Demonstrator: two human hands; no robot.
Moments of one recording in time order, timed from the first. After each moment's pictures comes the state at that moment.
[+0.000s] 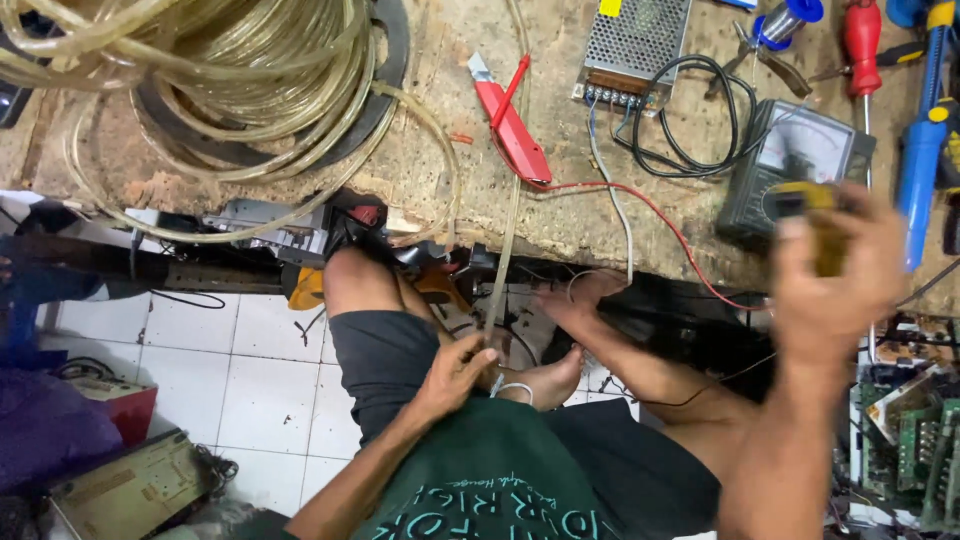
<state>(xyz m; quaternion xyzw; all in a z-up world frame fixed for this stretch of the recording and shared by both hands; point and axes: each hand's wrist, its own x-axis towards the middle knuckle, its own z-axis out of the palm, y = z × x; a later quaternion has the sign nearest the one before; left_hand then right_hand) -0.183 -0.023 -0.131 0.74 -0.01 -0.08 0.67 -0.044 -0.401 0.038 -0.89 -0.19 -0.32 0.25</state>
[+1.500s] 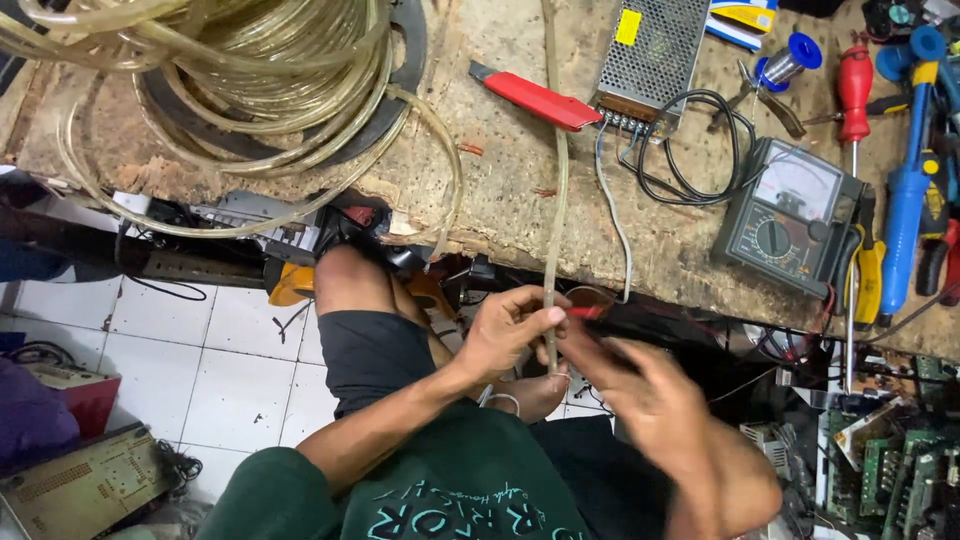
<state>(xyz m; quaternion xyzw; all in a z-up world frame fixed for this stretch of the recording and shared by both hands) -0.105 -0.080 -0.027 0.51 0.02 -0.15 0.85 -0.152 -0.327 -0.004 -0.93 -0.08 0.09 0.35</state>
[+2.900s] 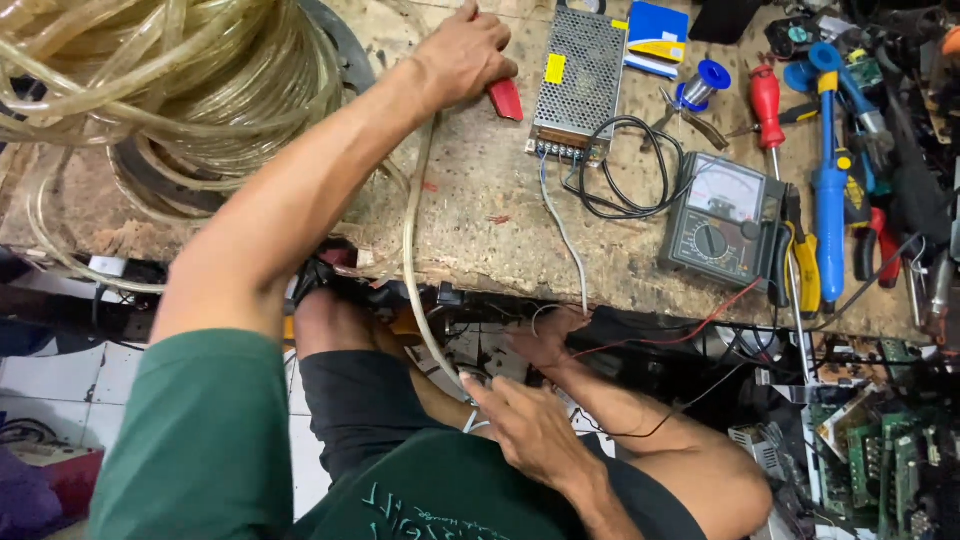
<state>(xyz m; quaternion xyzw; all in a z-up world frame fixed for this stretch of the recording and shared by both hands) 0.245 -0.018 0.043 0.88 -0.43 0.12 -0.16 -0.163 -0.240 -0.022 -0.88 -0.36 0.09 0.29</state>
